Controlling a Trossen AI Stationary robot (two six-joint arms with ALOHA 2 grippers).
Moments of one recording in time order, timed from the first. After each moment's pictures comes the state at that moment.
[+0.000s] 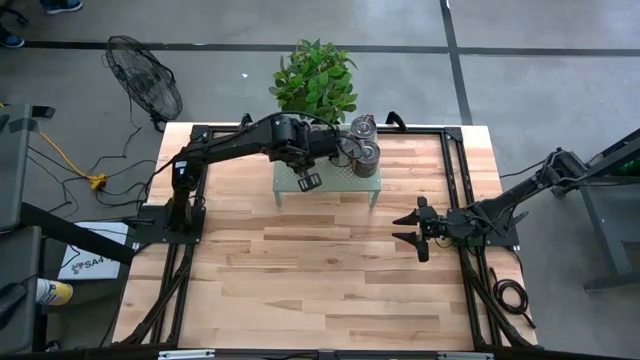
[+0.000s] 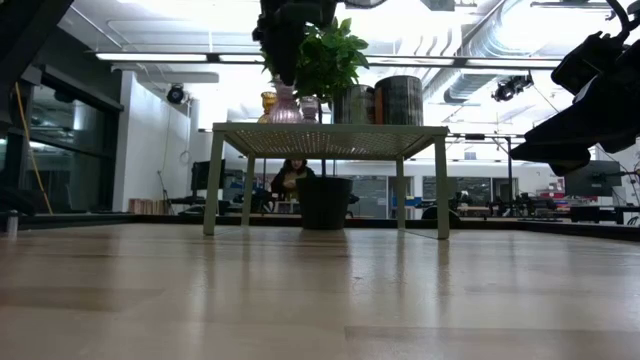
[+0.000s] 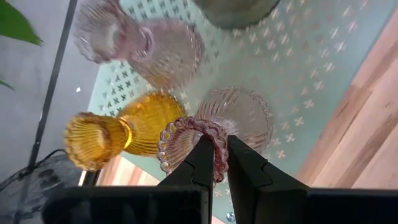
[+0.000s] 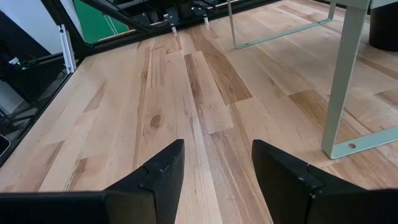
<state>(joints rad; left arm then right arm) 0.16 1.97 2.22 -1.55 -0.40 -0.21 0.46 0.61 0.01 0.27 0.50 0.44</state>
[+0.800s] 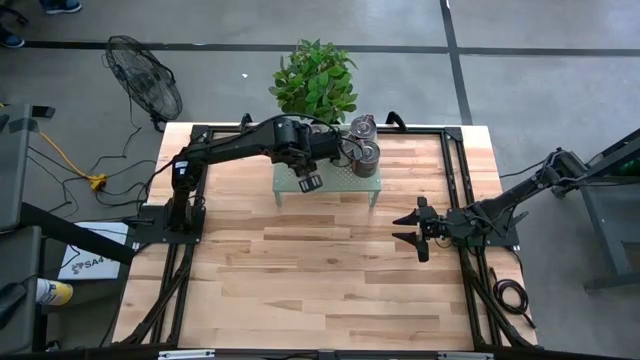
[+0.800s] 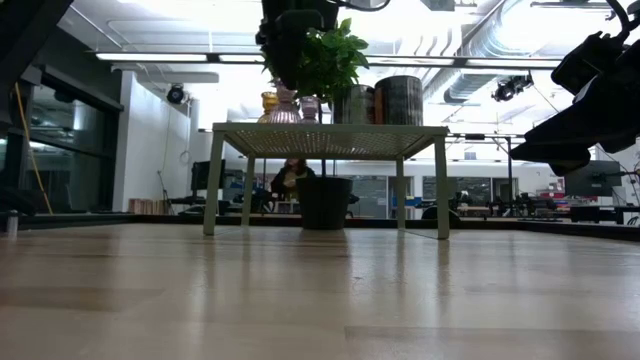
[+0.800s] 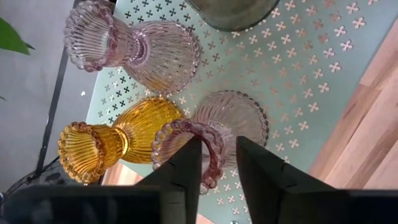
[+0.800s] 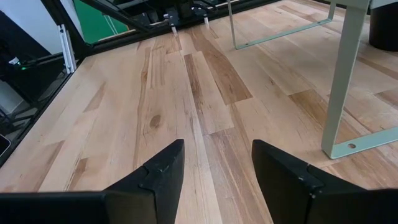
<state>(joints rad) 0.16 1.97 2.18 -1.51 -0.41 -0.18 0.46 0.61 0.01 0.27 0.50 0.44</state>
